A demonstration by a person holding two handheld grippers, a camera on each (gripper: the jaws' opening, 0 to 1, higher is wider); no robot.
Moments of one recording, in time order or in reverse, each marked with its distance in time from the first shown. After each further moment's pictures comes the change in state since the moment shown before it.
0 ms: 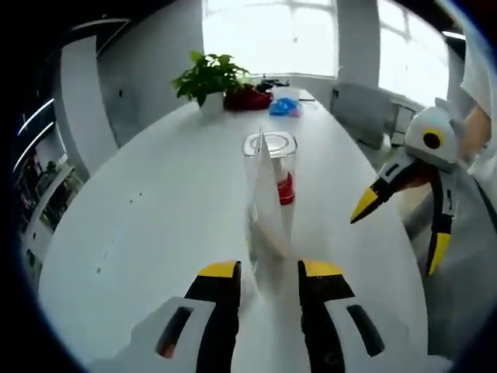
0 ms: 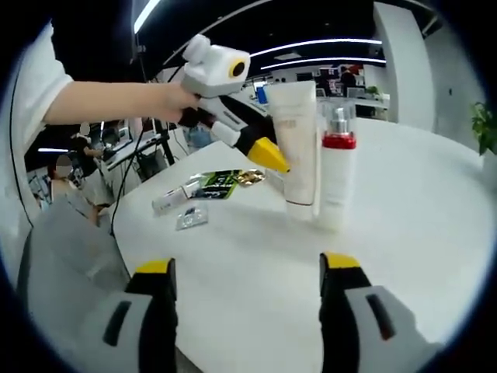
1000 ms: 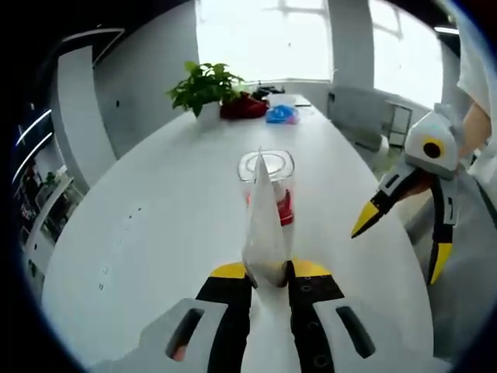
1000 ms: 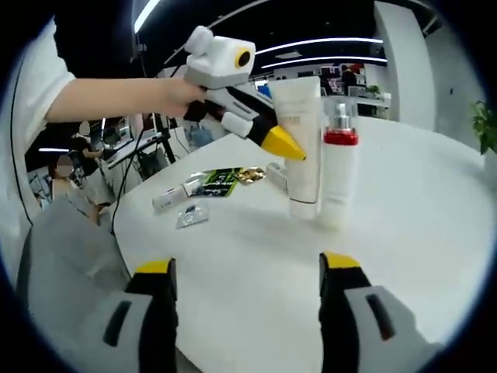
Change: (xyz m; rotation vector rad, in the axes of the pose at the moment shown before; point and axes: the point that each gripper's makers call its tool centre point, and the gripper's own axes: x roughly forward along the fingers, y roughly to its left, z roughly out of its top) left arm 0.009 0.003 0.012 0.052 -0.030 -0.014; right arm 0.004 0.001 -0.004 0.002 0.009 0.009
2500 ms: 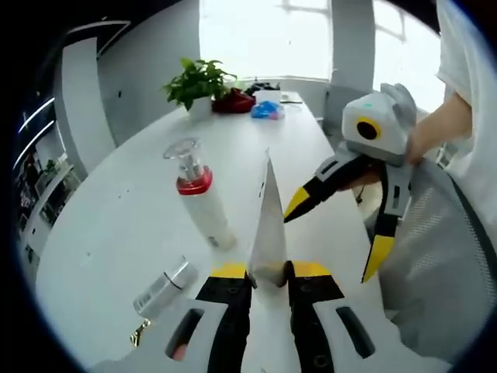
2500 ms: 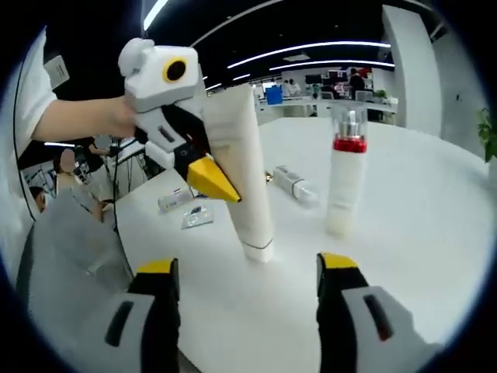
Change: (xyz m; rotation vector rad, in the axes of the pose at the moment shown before) left arm -0.030 -0.077 -0.016 -0.045 0.020 0.001; right arm -0.002 0.004 0.005 -0.024 -0.017 0.021
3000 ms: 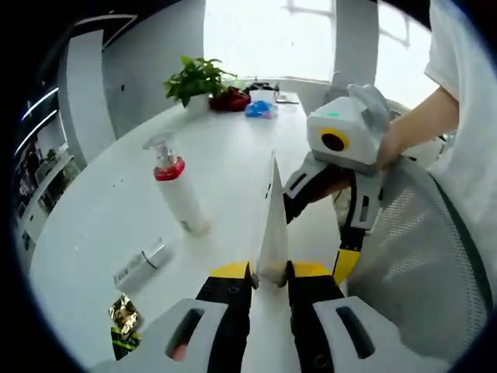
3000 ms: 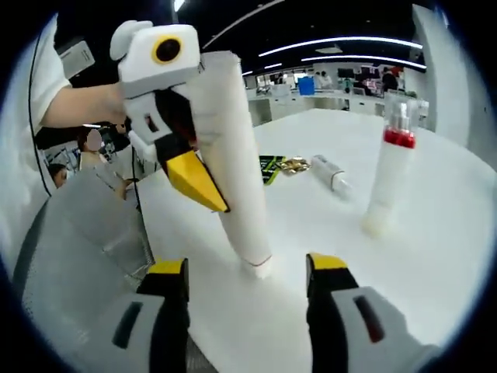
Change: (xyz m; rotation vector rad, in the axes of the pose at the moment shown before) left arm -0.017 -0.049 -0.014 -0.051 0.006 -0.005; right arm 0.010 0.033 -0.013 -0.081 0.058 0.145
